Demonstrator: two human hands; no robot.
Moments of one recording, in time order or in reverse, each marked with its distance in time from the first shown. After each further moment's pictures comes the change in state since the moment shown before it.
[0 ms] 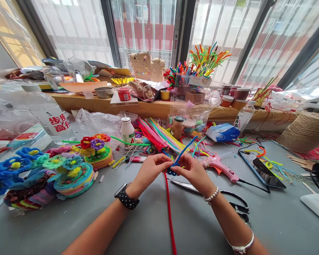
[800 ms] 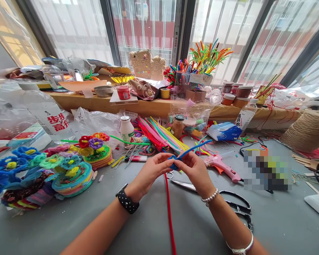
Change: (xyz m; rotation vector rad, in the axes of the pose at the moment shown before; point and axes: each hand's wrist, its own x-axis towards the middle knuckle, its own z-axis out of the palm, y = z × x) left_hand -0.003 -0.002 0.007 -0.430 0.040 -0.175; right_hand 0.001 0.002 0.006 0.246 0.183 -0.022
